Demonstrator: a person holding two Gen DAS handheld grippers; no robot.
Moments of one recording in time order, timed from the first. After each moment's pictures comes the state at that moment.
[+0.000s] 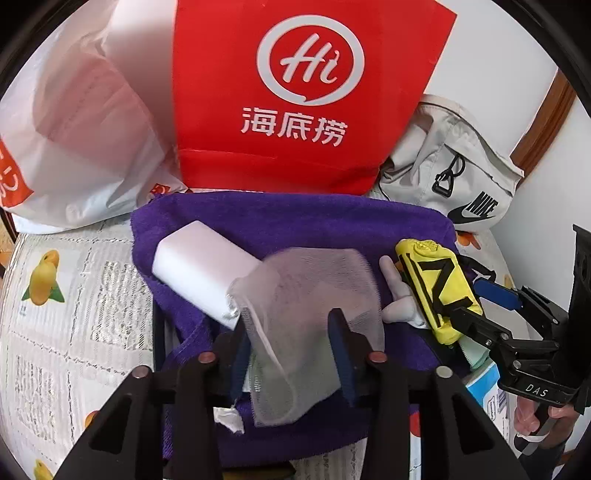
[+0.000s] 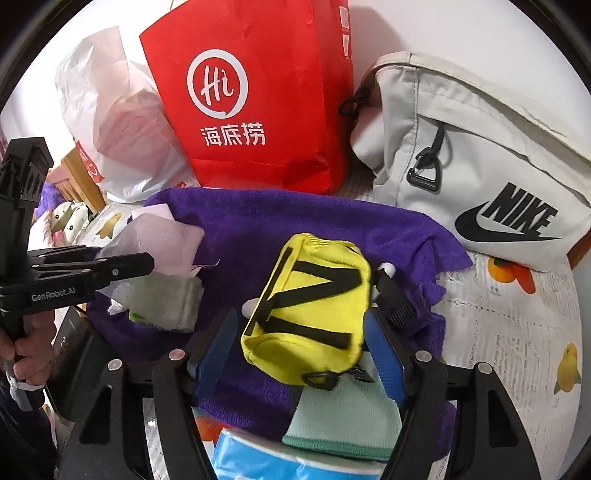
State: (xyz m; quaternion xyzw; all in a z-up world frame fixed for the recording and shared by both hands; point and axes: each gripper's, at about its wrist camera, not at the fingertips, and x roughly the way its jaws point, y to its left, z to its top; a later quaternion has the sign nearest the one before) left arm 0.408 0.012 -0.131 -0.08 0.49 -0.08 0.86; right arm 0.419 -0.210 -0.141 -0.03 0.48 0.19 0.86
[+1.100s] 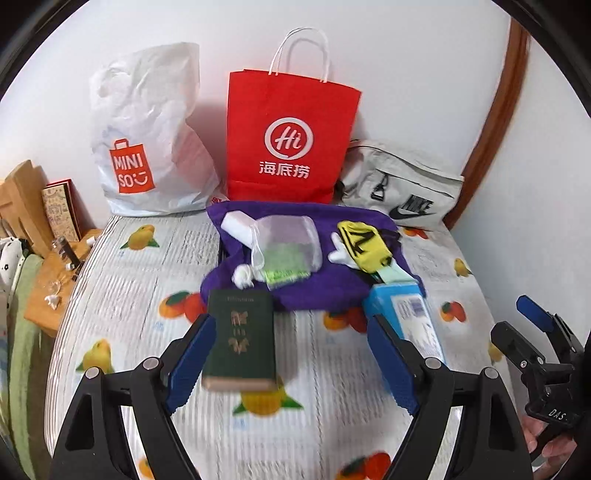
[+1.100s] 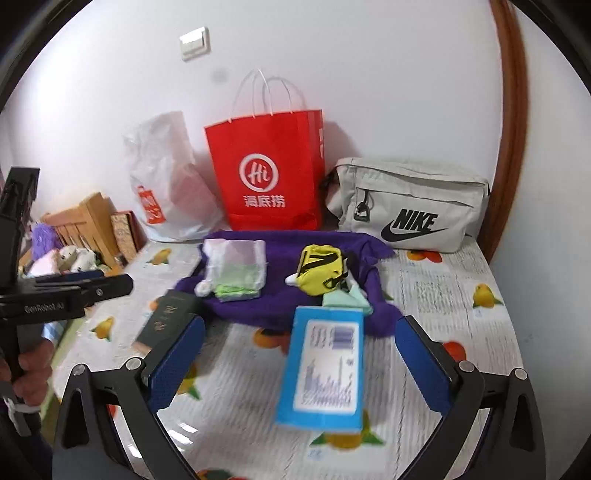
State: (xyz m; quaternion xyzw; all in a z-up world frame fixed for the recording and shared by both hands) left arm 0.198 0.005 -0.006 -0.07 0.43 -0.04 0.90; right arm 0.199 -0.233 -0.009 0.01 0.36 0.12 0.92
